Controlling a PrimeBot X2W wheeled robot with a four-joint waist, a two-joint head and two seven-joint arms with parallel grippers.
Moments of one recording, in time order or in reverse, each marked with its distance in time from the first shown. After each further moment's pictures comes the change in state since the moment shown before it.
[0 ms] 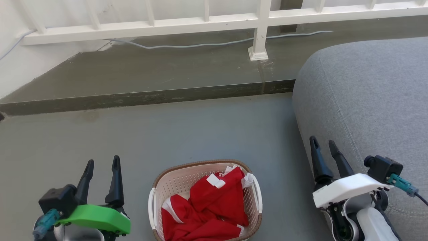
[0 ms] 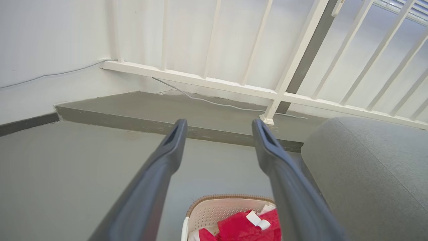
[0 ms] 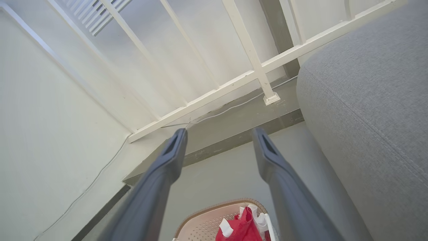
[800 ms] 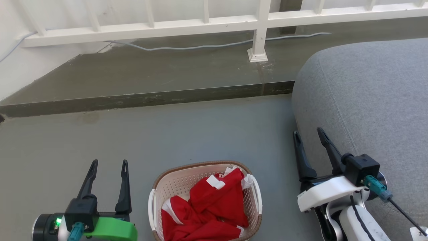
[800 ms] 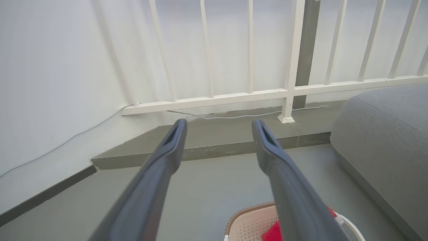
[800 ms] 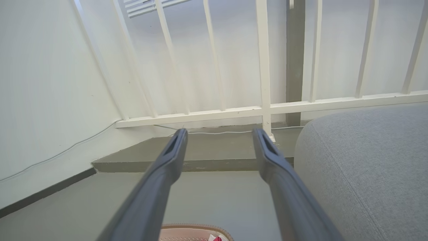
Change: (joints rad) left arm 0.046 -0.001 -0.033 -0.049 0.333 0.055 -0.086; right arm -0.012 -0.007 0.091 -0.061 -0.359 -0.045 -0.084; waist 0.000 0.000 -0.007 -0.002
